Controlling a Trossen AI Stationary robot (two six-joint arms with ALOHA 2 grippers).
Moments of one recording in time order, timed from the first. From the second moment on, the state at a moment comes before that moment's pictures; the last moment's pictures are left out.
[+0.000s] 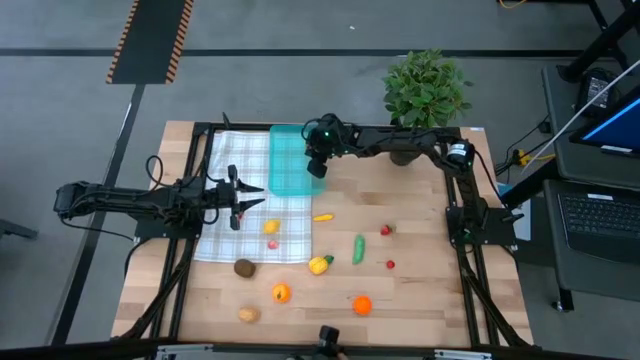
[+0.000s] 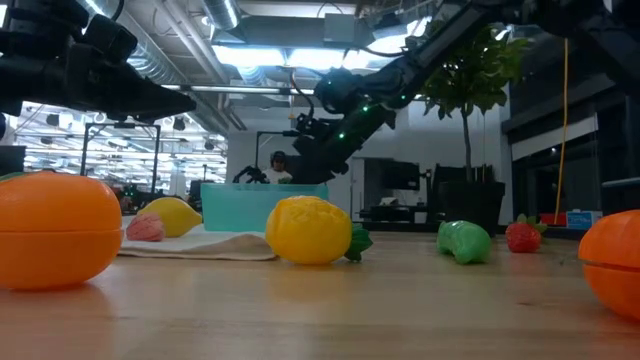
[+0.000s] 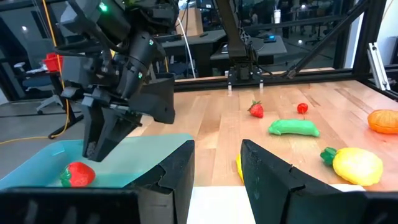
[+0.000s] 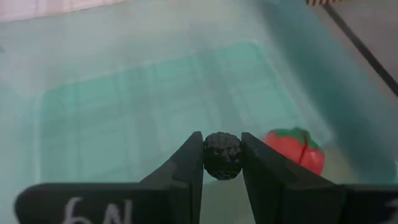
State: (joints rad) left arm 0.11 0.44 0.01 0.38 -0.07 0.11; right arm -0.44 2.11 1.47 -0.07 -0.06 -0.14
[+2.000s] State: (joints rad) left arm 0.11 0.44 0.01 0.38 -0.07 0.11; right arm -0.38 1.06 0.45 0.39 -0.26 -0.16
